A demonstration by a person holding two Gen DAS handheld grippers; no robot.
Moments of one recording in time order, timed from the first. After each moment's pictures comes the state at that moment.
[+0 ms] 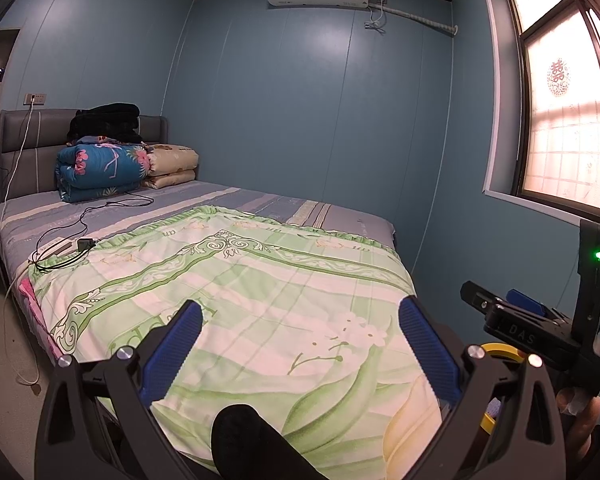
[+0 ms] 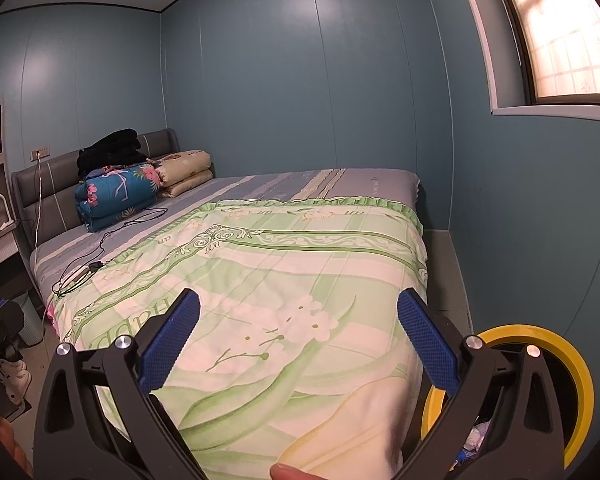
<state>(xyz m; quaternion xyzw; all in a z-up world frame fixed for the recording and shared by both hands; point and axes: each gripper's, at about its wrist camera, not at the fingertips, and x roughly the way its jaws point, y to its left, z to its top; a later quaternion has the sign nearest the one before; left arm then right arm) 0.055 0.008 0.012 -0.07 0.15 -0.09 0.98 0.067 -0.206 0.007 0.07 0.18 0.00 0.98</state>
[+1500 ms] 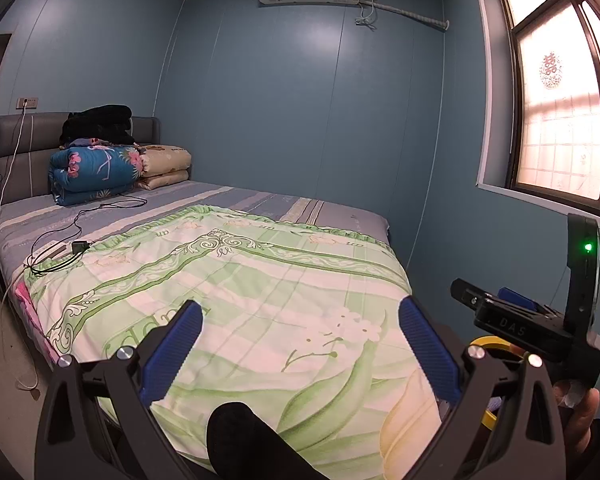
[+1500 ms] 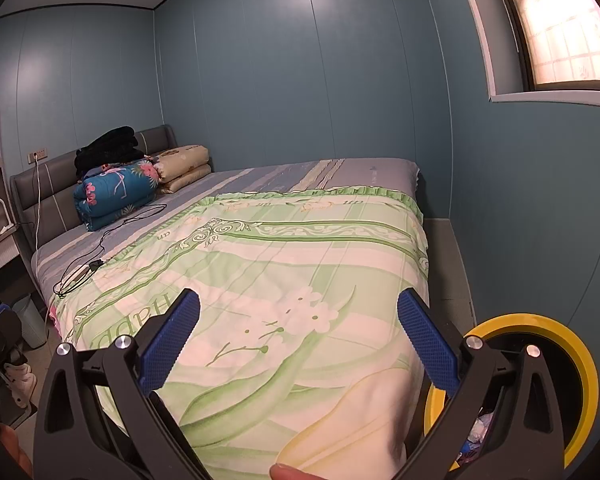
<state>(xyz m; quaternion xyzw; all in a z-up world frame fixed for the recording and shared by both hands) 0.057 0.004 0.008 -0.06 0.16 -0.10 0.98 0.069 -0.208 -0.001 0.08 0.19 0.00 0.98</state>
